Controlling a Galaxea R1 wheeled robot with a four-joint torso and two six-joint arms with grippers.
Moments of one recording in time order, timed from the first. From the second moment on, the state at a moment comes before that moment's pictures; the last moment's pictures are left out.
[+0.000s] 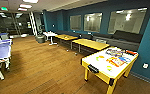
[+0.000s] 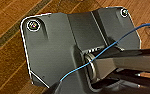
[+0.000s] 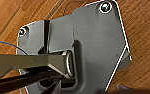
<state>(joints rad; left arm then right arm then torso) 1.53 2.96 -2.64 0.12 -0.06 -0.02 -1.58 2.93 -2.61 -0.20 0.13 0.18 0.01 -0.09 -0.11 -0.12</state>
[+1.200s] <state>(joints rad) 1.53 2.96 -2.64 0.12 -0.06 -0.02 -1.58 2.94 -2.61 -0.20 0.13 0.18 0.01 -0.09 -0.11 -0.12</state>
